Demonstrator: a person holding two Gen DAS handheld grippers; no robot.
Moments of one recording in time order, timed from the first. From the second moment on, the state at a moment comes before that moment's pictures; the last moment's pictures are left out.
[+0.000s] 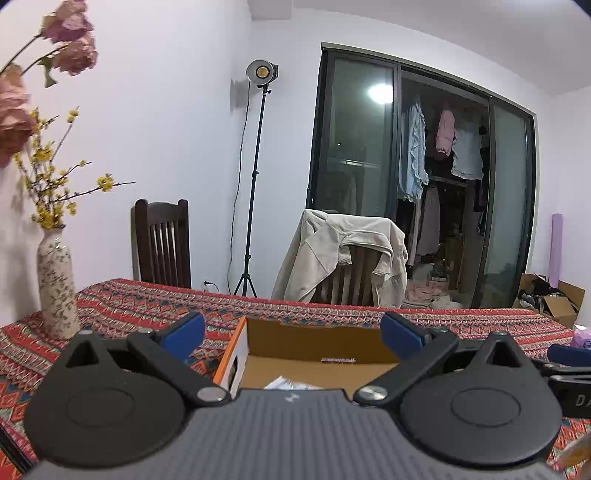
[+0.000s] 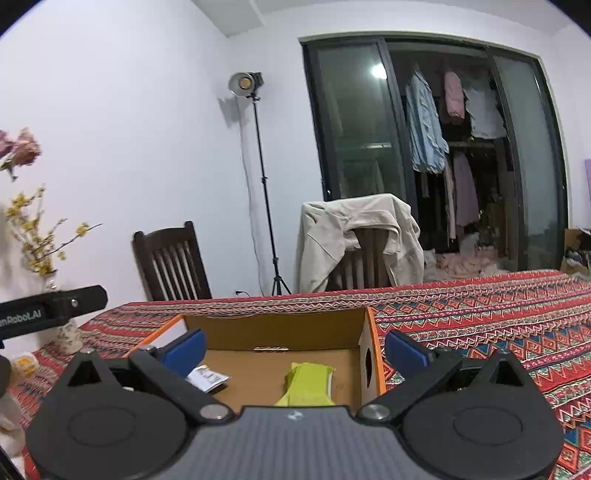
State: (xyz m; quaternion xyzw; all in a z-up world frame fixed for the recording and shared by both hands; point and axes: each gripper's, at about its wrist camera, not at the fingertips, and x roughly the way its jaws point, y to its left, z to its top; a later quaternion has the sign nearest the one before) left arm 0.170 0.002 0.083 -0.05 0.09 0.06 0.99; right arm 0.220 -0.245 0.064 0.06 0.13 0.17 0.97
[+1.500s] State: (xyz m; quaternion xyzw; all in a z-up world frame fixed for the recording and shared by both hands) left arm 0.047 0.034 0.024 -0.07 0.15 0.07 0.98; right arm 0.078 -0.230 0.016 0.03 0.21 0.20 0.96
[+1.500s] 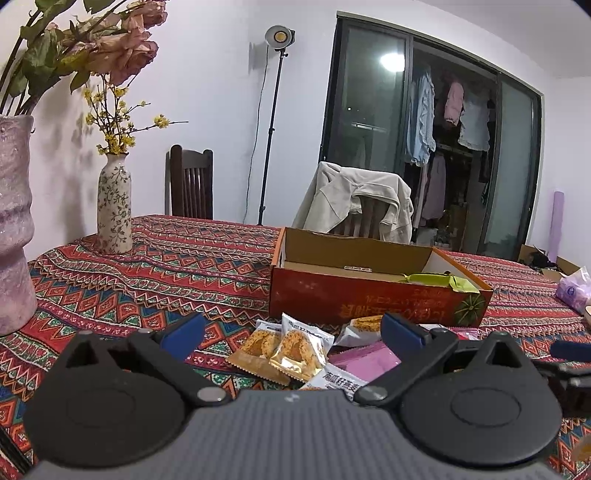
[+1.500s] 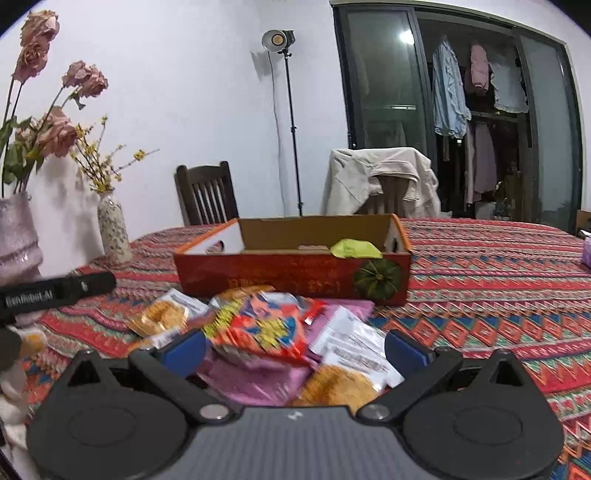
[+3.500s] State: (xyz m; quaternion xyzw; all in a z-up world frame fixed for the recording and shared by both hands) left arm 0.088 0.030 -0.013 -0.06 0.27 0.05 0.96; right arm 0.113 -0.229 0.005 0.04 0.20 0.17 0.97
